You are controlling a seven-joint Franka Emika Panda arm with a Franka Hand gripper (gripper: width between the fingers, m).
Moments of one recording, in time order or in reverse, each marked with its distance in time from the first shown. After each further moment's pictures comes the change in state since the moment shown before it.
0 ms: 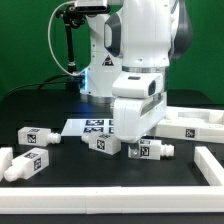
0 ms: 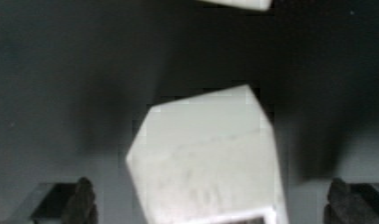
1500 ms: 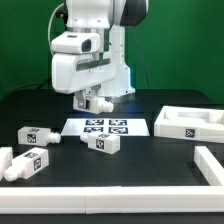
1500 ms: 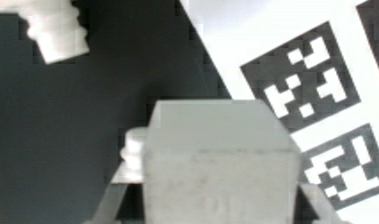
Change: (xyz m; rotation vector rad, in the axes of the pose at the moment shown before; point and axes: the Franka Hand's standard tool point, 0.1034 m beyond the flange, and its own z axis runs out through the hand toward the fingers) arm -0.139 -0.040 -0.072 0.012 -0.048 0.046
